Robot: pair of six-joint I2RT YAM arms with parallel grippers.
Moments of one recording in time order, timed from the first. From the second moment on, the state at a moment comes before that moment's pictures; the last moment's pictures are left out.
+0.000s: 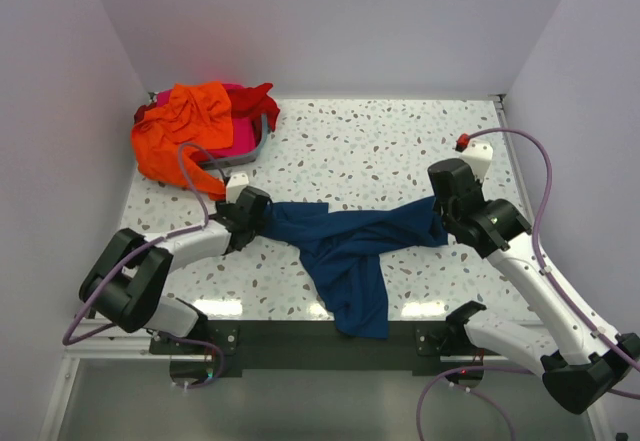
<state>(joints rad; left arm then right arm) -0.51 1.43 0.60 -0.11 -0.57 -0.59 0.53 0.97 1.08 -0.89 0.71 0.54</state>
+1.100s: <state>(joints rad) -0.32 1.05 0.75 -0.29 -0.52 -0.51 0.85 1.21 1.03 -0.74 0.56 0.62</state>
